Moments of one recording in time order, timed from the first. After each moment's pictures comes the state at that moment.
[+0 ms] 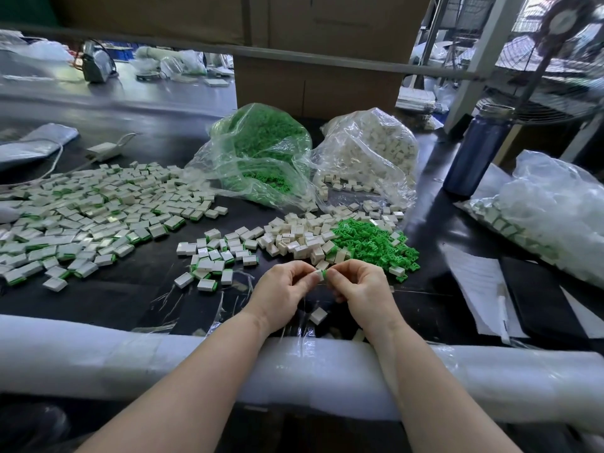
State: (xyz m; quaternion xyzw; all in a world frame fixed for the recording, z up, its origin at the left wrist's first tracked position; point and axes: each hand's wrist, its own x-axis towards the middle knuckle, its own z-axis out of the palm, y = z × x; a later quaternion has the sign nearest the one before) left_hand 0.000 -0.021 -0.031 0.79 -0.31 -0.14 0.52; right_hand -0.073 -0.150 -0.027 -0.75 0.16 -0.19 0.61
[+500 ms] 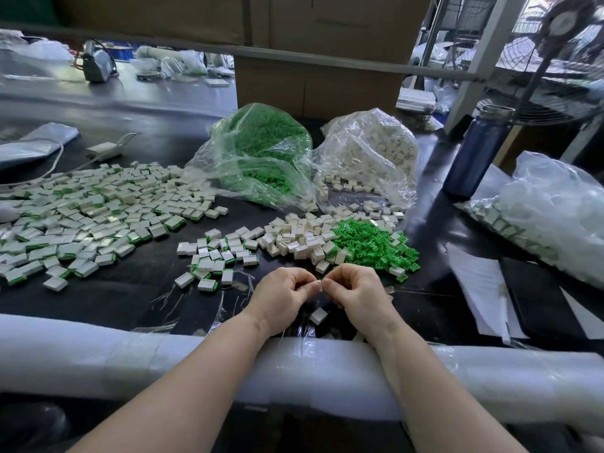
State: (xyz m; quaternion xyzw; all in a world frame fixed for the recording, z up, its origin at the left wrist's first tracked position) left_hand -0.001 -0.019 -0.030 0.83 -0.33 -0.14 0.44; right_hand -0.074 -0.149 -0.026 -0.81 0.14 -0.15 0.55
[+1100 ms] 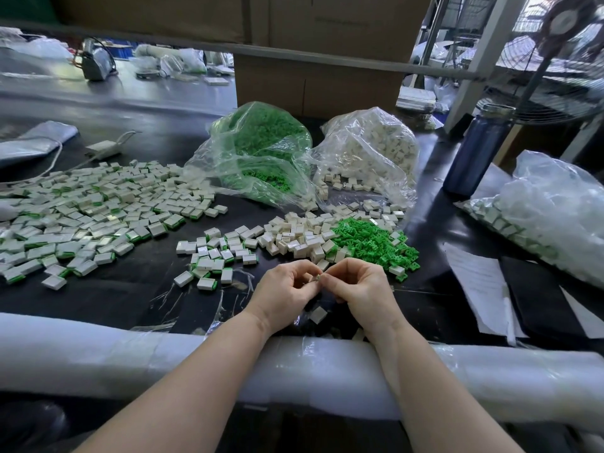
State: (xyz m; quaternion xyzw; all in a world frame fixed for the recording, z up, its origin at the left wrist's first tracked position) left_hand -0.006 -0.023 -0.026 0.79 -0.31 -0.13 0.51; right_hand -0.076 -0.149 -0.025 -0.72 0.11 -0.19 0.66
